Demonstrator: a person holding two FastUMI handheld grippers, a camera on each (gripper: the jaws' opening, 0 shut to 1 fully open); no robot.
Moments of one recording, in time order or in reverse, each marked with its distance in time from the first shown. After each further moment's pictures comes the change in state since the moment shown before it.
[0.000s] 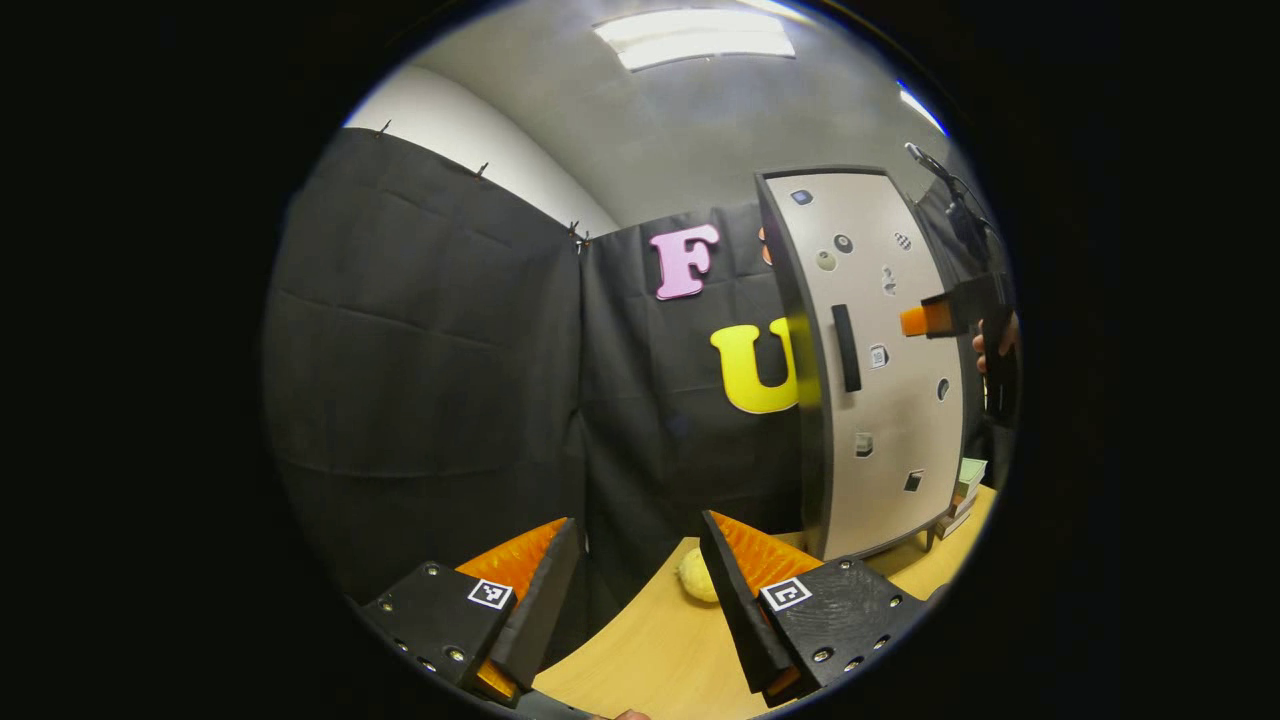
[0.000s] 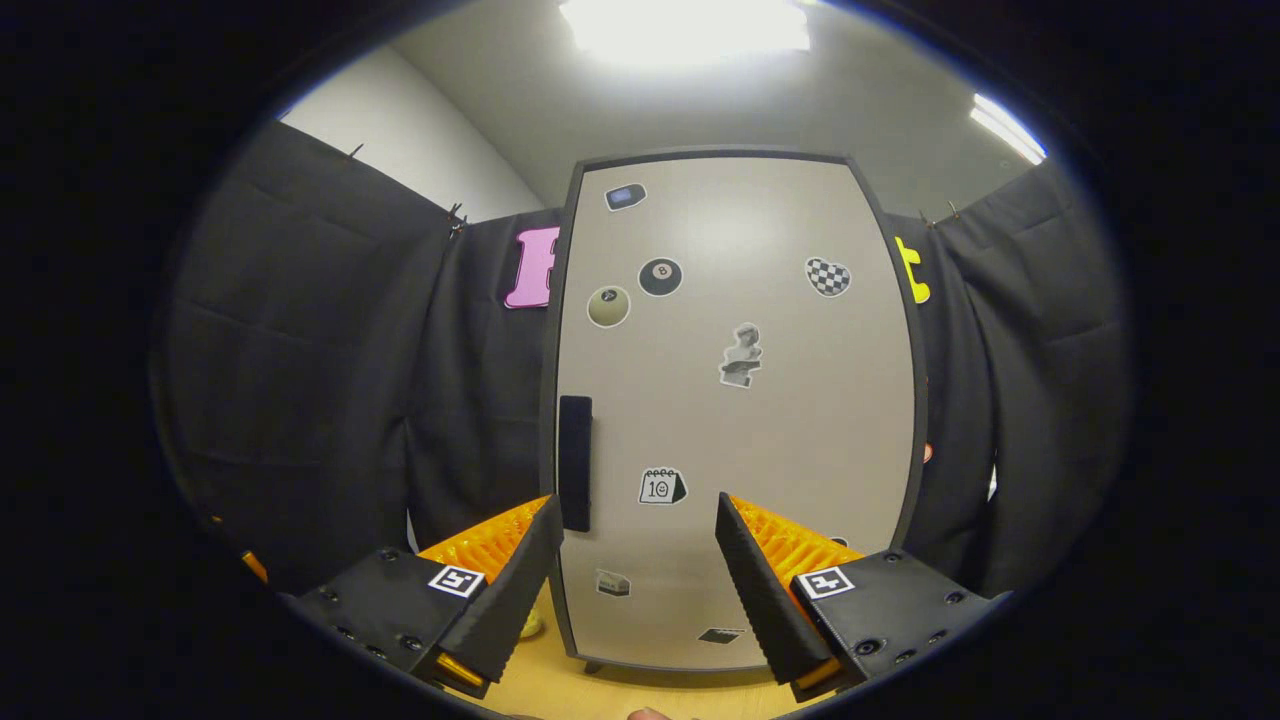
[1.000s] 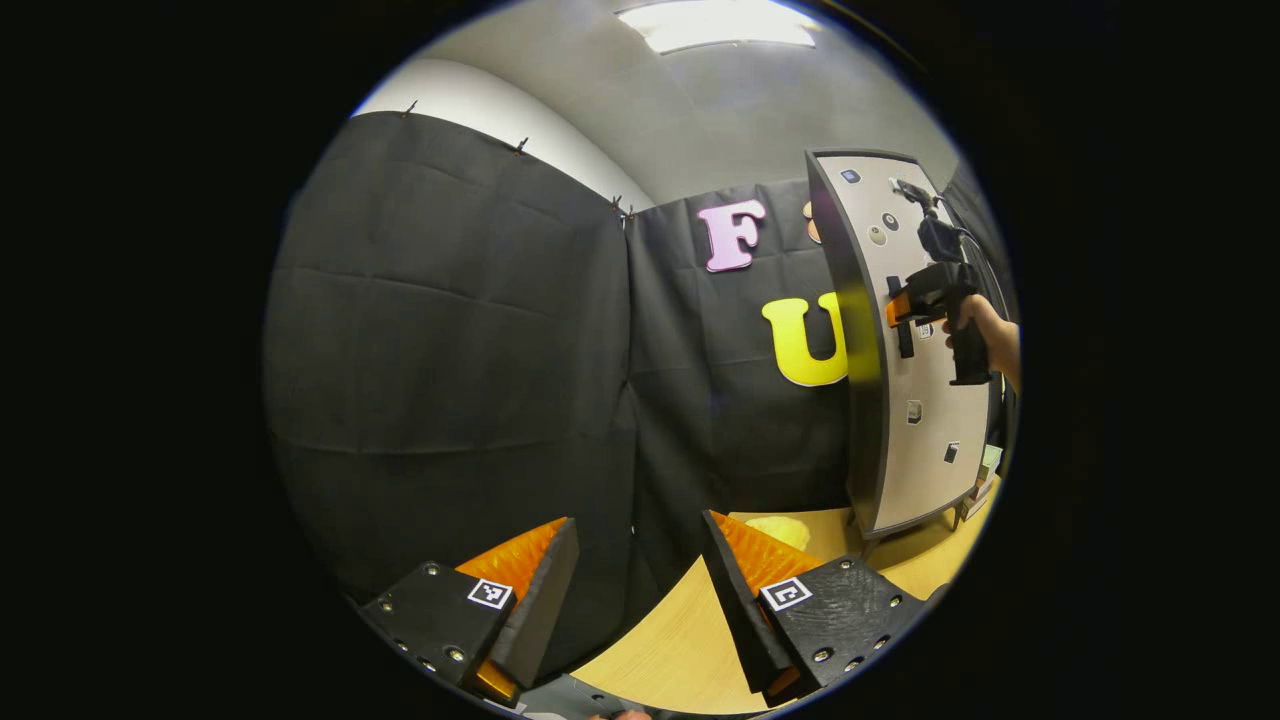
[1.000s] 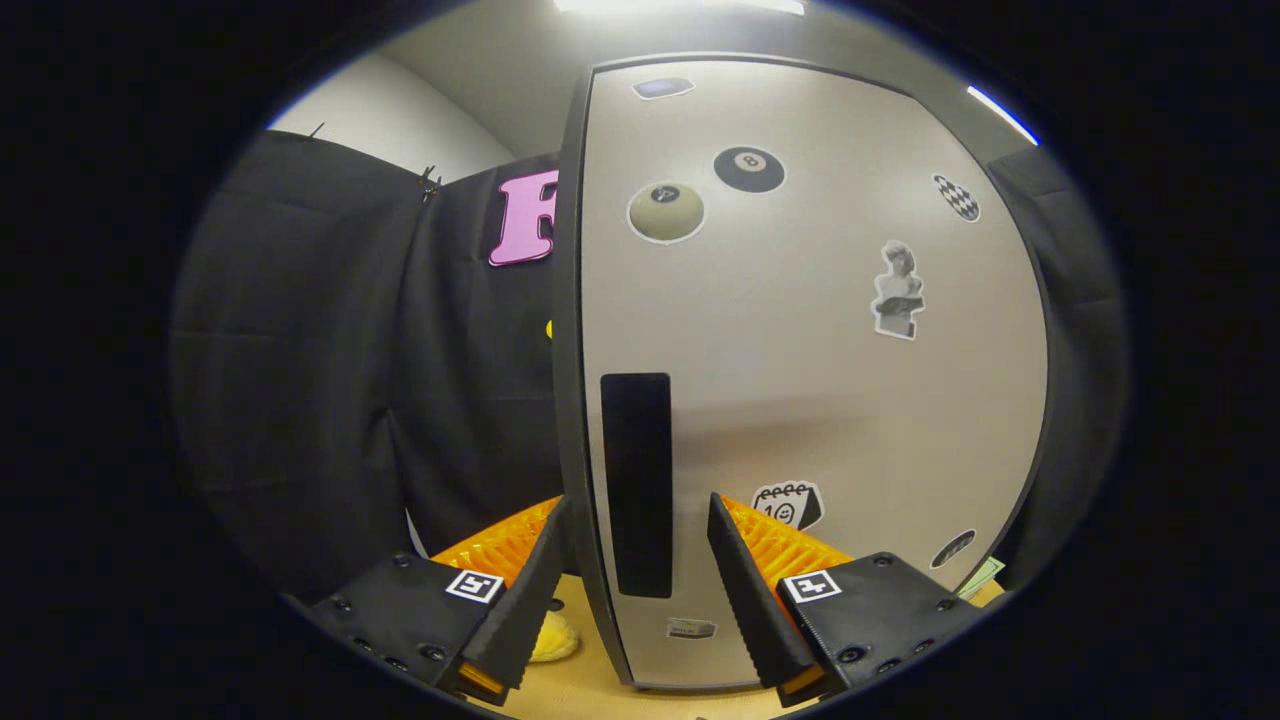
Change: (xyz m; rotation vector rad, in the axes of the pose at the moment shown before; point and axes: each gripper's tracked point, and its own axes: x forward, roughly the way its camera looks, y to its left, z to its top) left arm -0.009 0.076 -0.044 -0.025 0.074 0.098; right arm 0.125 0.063 -0.029 0.075 0.154 0.000
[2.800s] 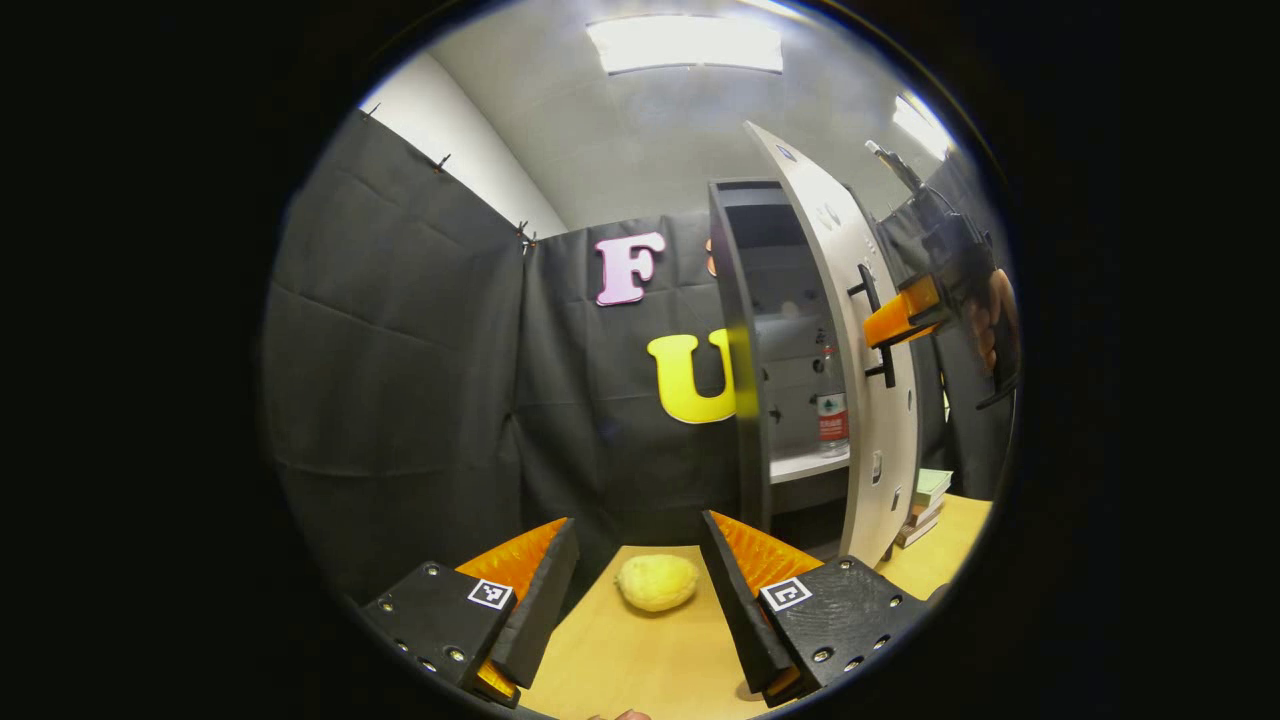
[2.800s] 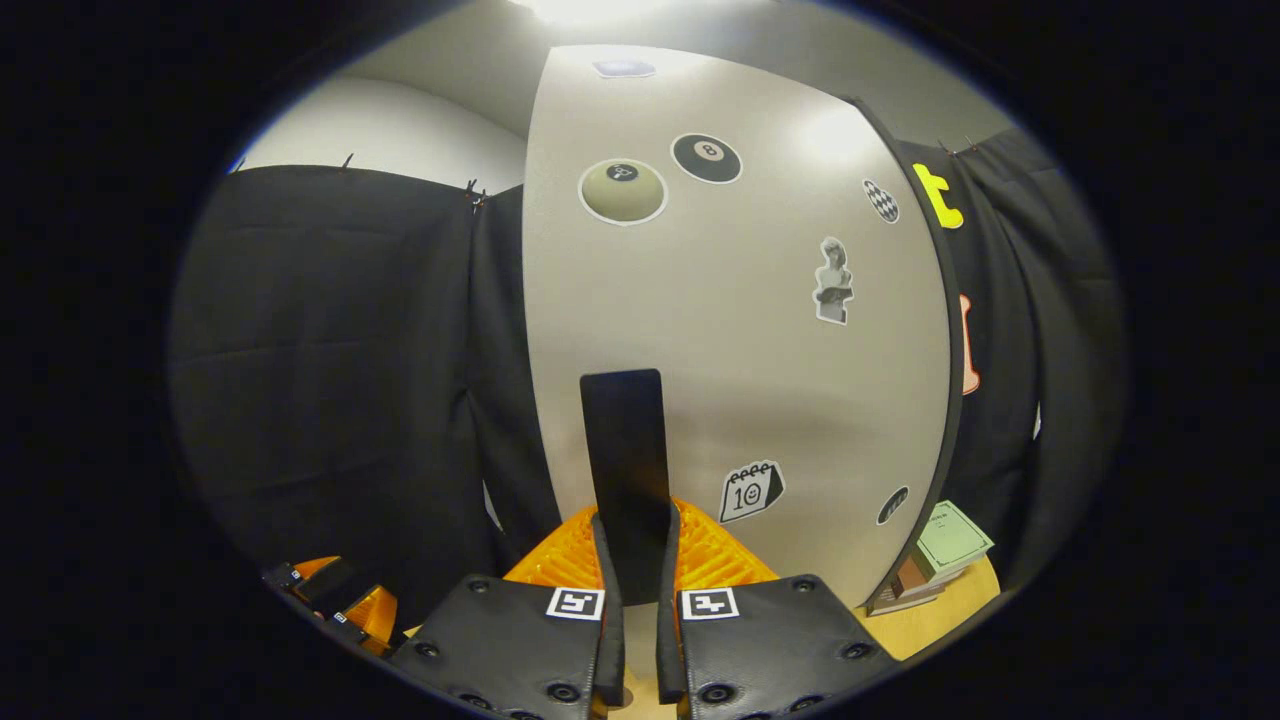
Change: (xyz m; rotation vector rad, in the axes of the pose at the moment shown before) left arm -0.007 -0.177 0.055 -0.022 -0.108 -0.356; right arm -0.094 -0.027 -0.001 0.034 0.046 0.200
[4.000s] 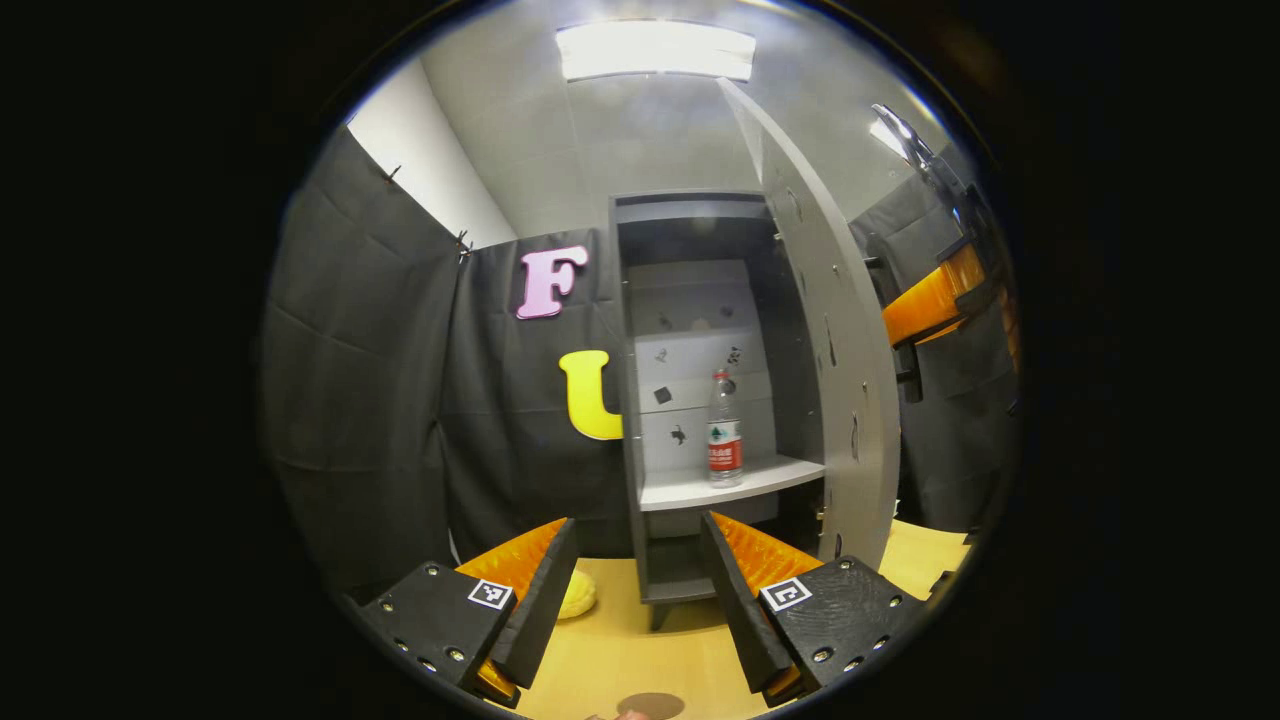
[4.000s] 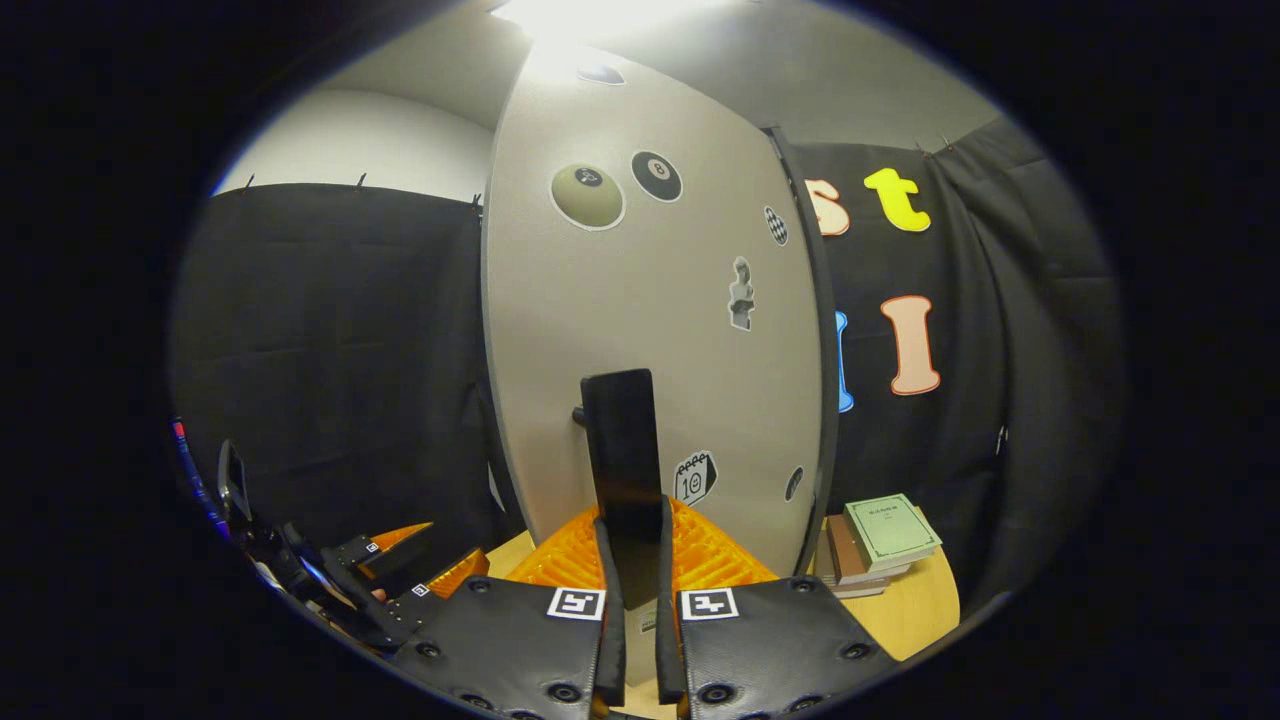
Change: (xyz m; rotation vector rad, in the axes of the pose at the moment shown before) left arm -0.007 -0.170 0.039 -0.012 -0.041 -0.169; right arm -0.074 -0.059 0.002 -0.013 0.003 0.014
